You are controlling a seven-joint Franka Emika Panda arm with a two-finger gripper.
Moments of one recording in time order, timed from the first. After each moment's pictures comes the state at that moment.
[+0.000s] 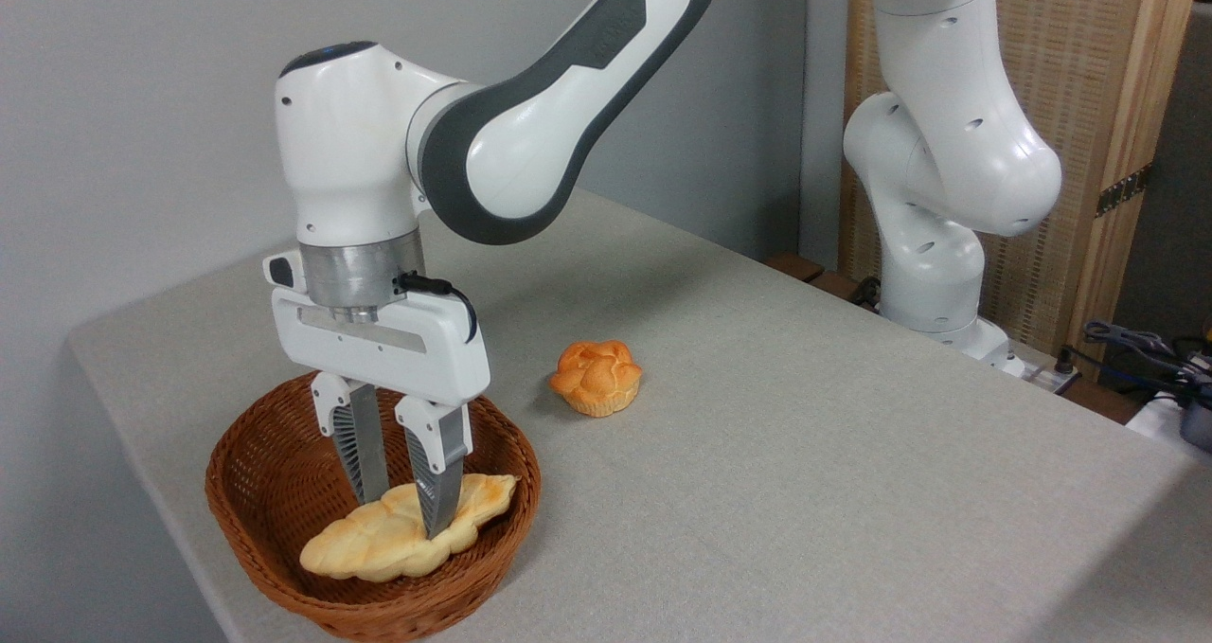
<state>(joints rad) -0.18 0.22 0.02 -1.85 0.19 2.23 0.20</state>
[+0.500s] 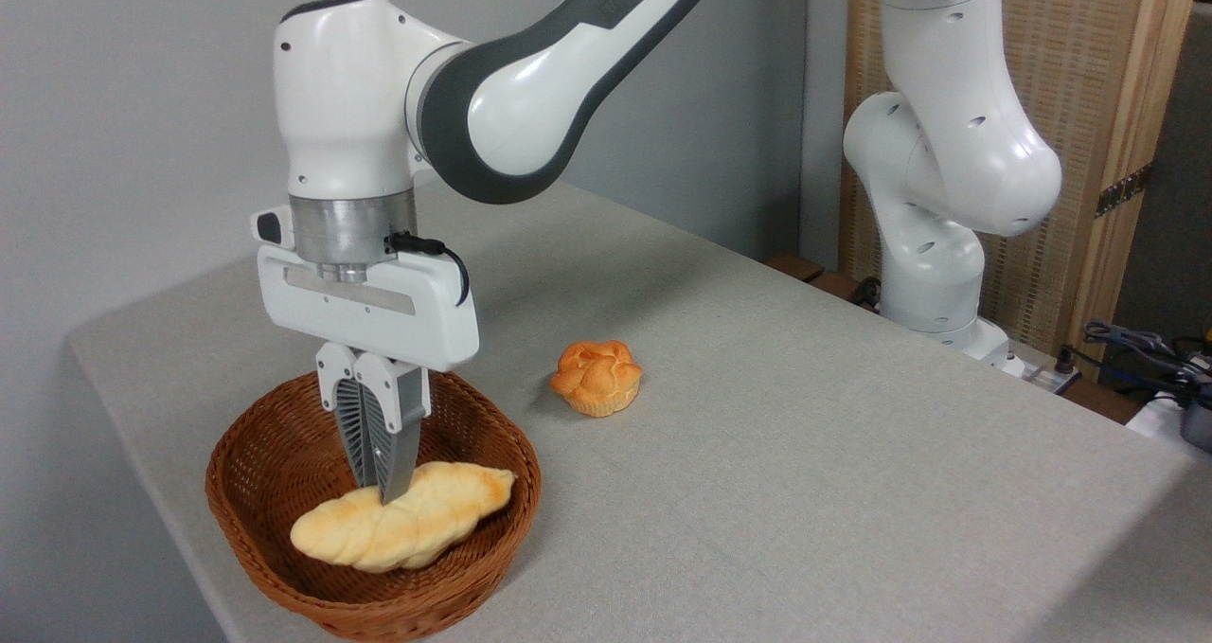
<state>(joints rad) -0.18 0.17 0.02 -1.84 0.19 2.23 0.20</state>
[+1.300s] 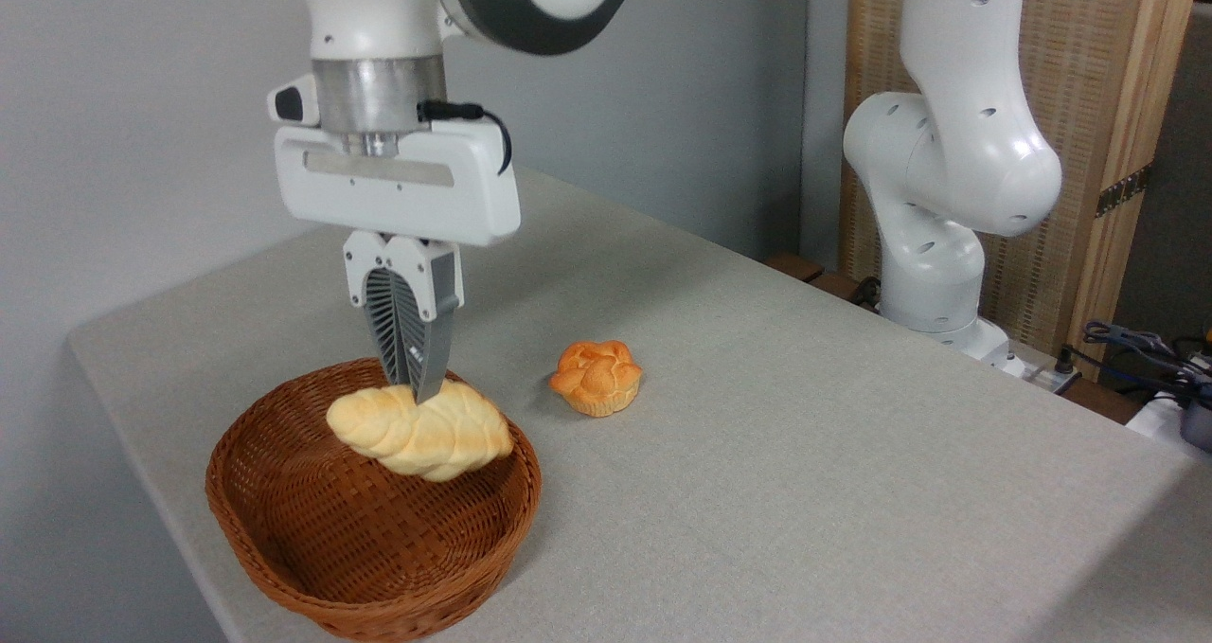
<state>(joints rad) -0.18 0.00 0.02 -1.82 0.17 2.02 0.20</state>
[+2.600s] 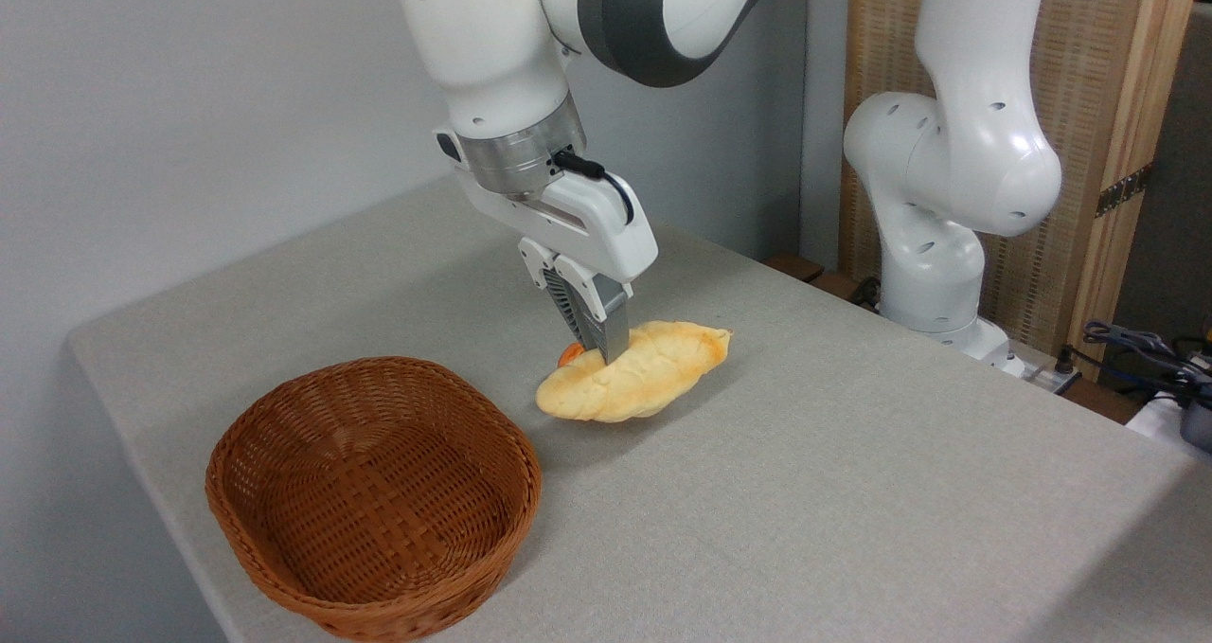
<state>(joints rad) -0.18 -0.15 0.10 -2.02 -0.02 1.68 0.67</state>
